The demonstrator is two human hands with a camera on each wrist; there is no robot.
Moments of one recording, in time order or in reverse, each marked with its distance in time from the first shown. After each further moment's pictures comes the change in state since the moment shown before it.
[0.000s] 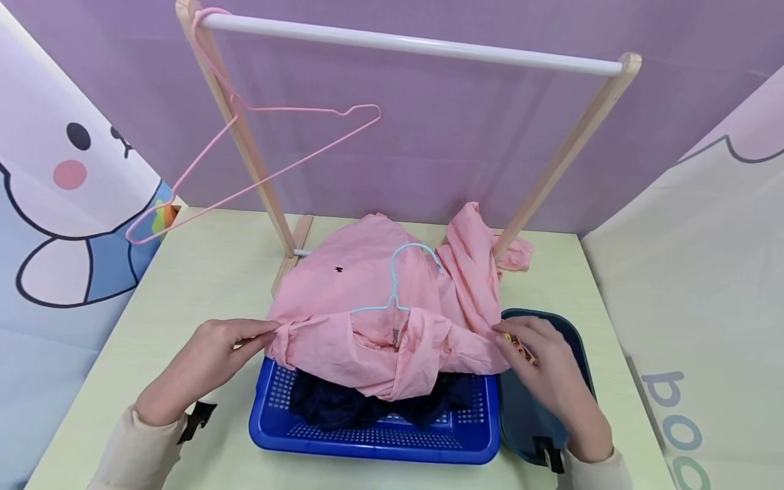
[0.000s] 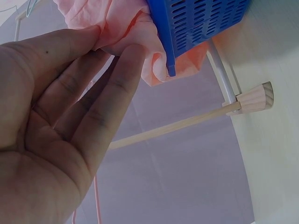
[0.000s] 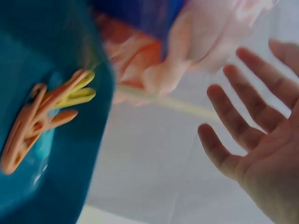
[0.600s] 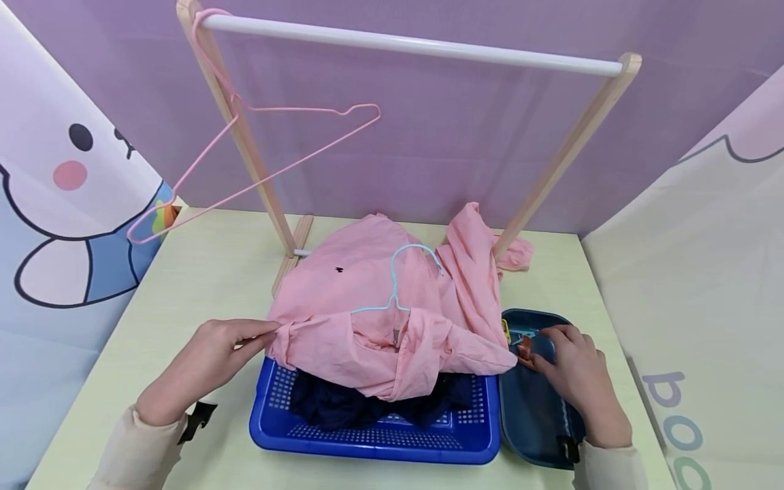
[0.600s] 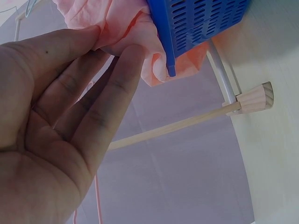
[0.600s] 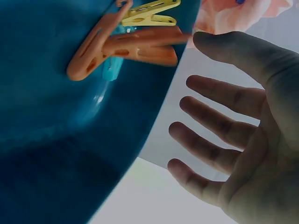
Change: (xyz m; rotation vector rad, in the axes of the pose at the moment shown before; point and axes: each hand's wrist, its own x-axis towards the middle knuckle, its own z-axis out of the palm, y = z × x) left_hand 0.000 -0.001 0.000 -0.003 -0.004 -0.002; right_hand -0.030 0.061 0.001 -0.360 -0.206 0.348
